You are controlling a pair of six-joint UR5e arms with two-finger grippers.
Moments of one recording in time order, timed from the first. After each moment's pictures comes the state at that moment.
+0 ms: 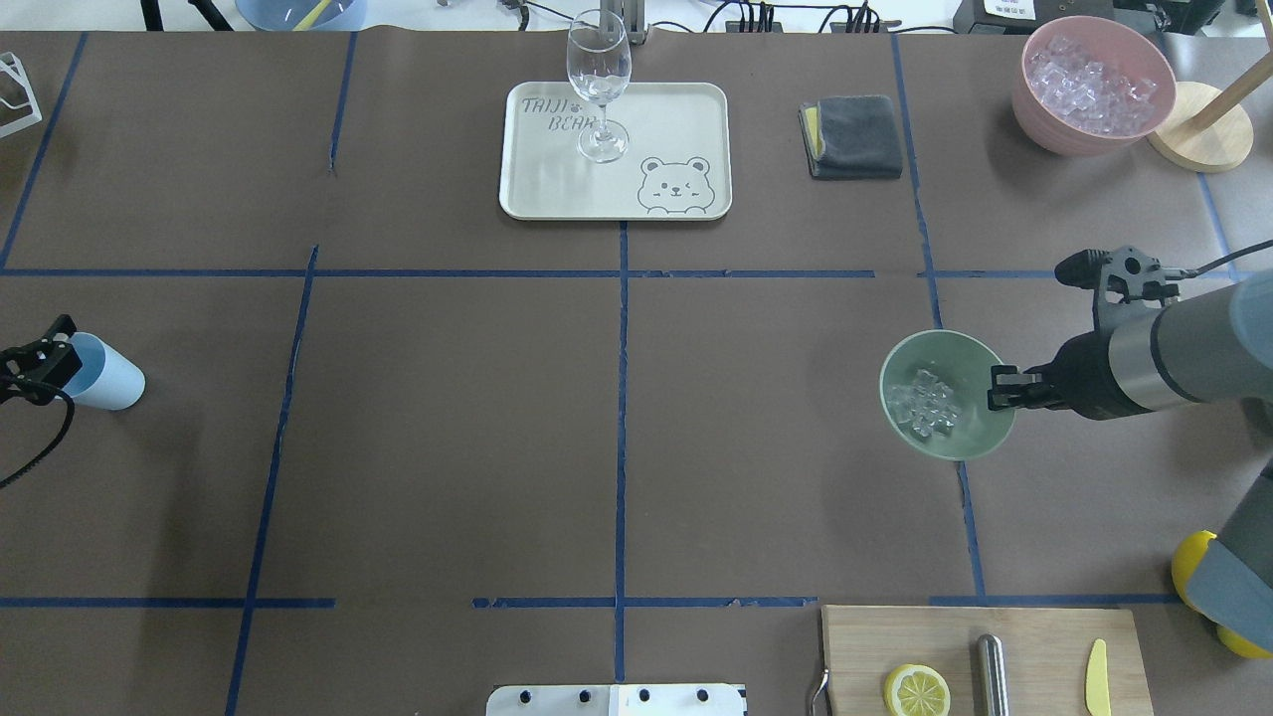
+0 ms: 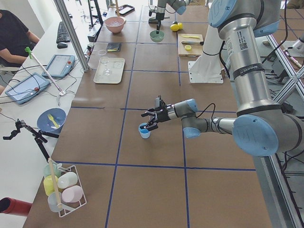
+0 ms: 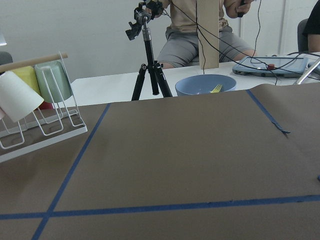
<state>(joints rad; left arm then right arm) -0.46 -1.18 -1.83 -2.77 -0.79 -1.04 0.73 -1.70 2.02 -1.04 1.99 1.15</state>
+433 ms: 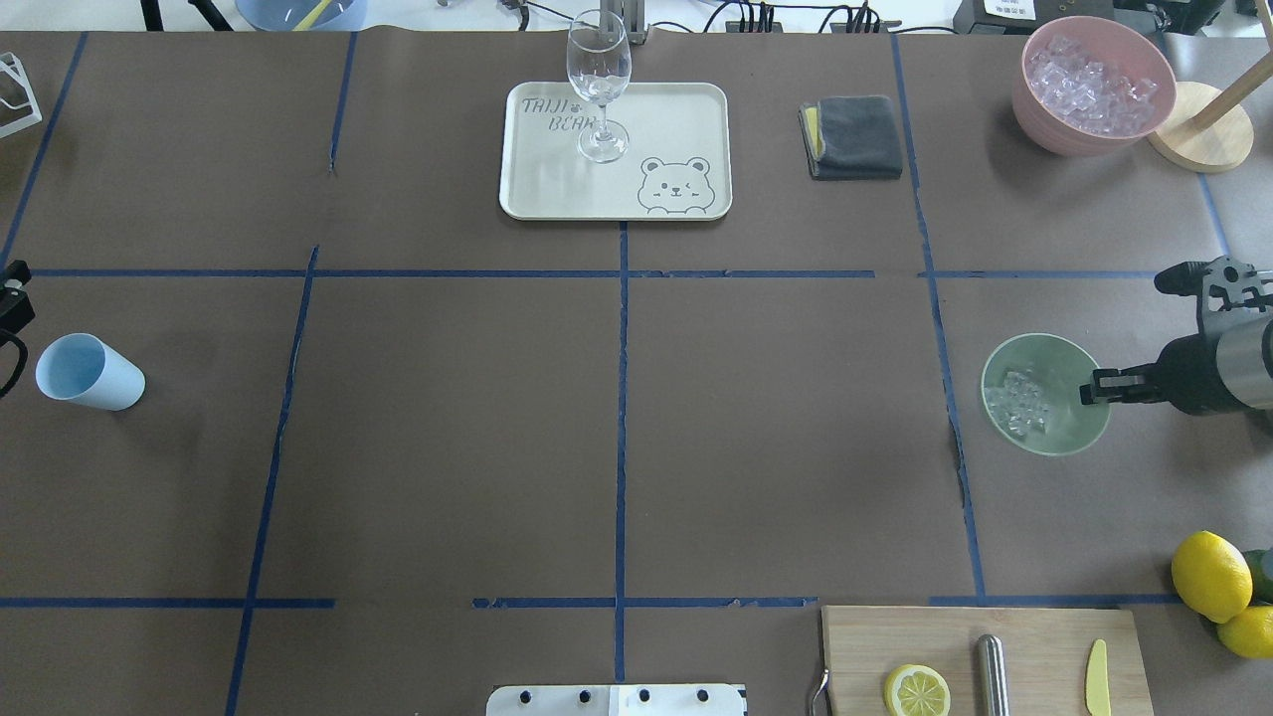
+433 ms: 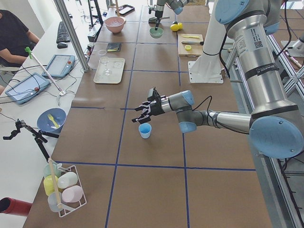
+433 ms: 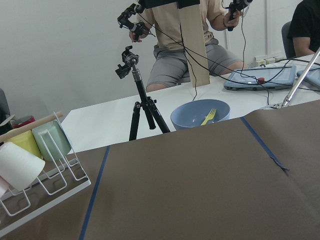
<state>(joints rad) -0.64 -1.18 -1.90 -2.77 -0.97 -0.82 0.89 -1.78 1.82 -0.82 2.09 0.96</state>
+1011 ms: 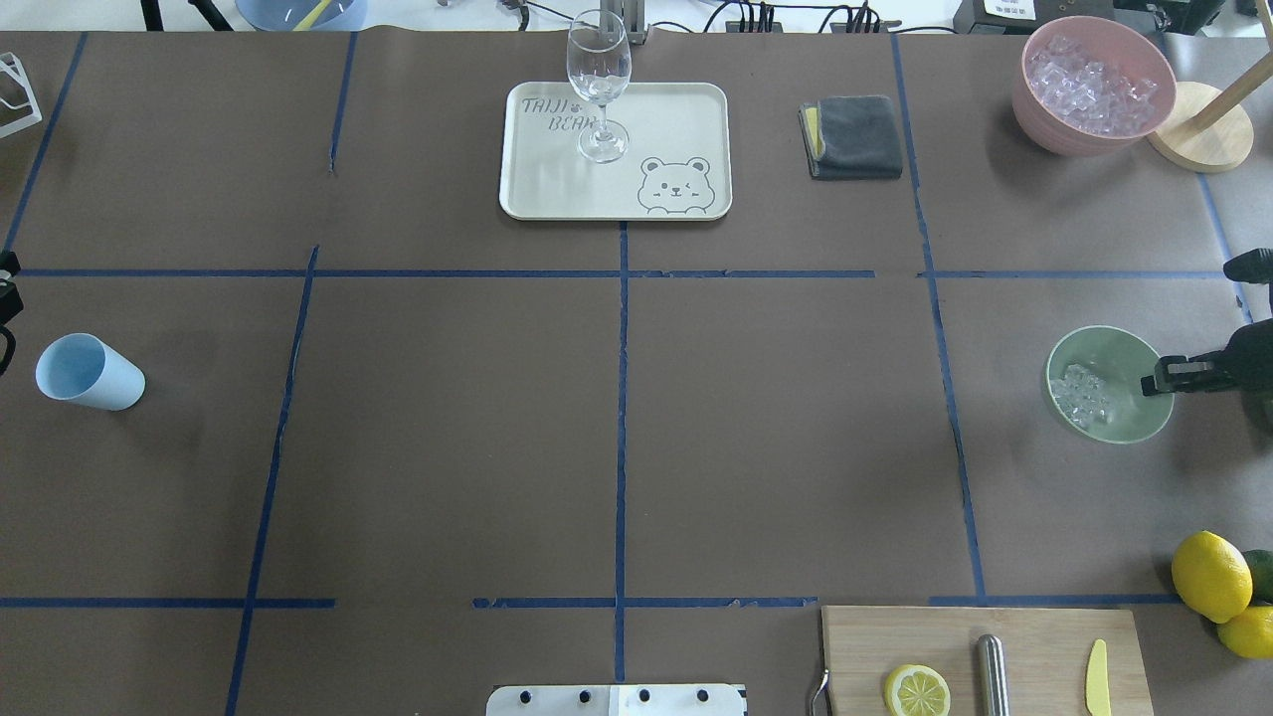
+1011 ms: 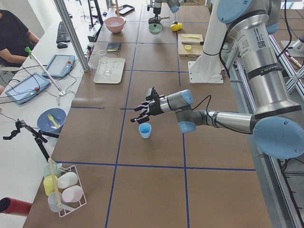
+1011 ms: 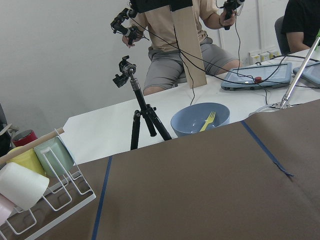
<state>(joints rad) -0.67 -1.18 -1.90 -2.76 -1.02 -0.80 1.00 -1.78 1.71 -0.79 2.18 0.88</state>
